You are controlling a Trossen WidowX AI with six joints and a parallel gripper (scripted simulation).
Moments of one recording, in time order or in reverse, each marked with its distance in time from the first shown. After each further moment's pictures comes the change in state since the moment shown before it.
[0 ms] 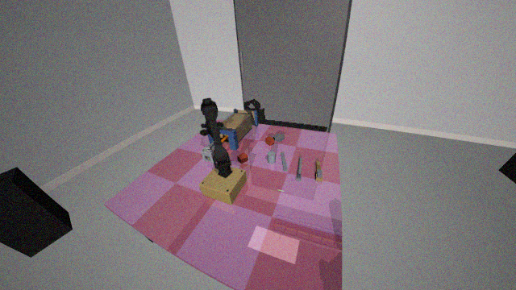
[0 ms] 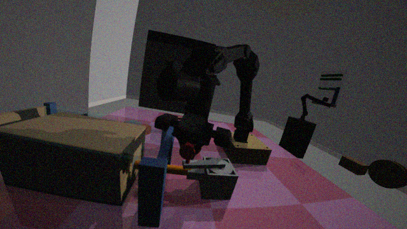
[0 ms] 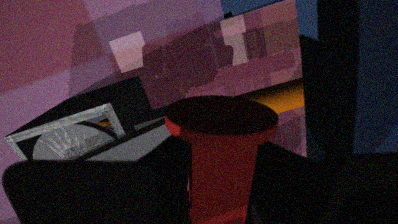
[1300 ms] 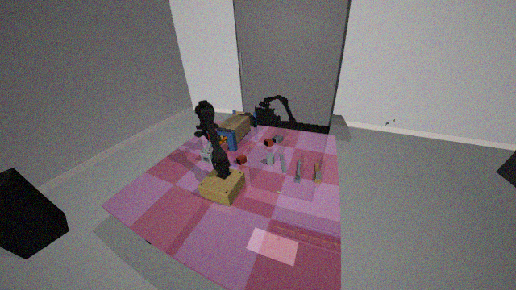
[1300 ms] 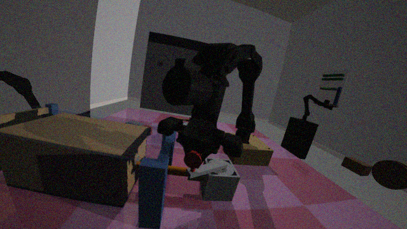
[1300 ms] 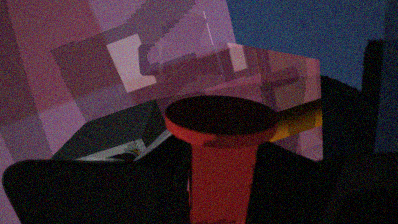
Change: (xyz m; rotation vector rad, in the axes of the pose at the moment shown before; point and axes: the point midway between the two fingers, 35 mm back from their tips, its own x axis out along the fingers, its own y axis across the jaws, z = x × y) arm -0.001 0.019 0.026 0.025 -0.001 -0.017
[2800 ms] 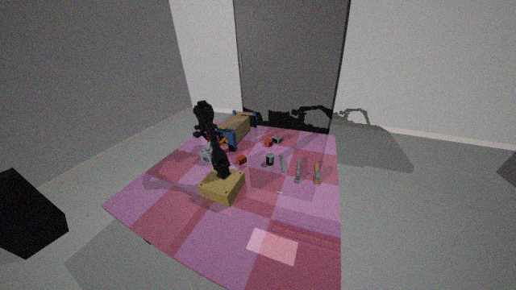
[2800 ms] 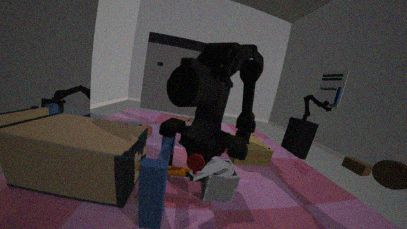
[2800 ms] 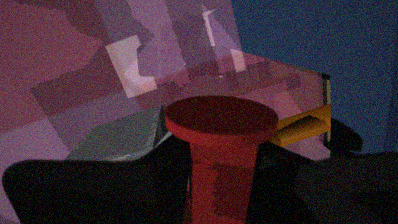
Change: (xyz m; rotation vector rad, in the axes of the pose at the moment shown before) arm -0.001 0.008 0.006 -0.006 -0.005 -0.006
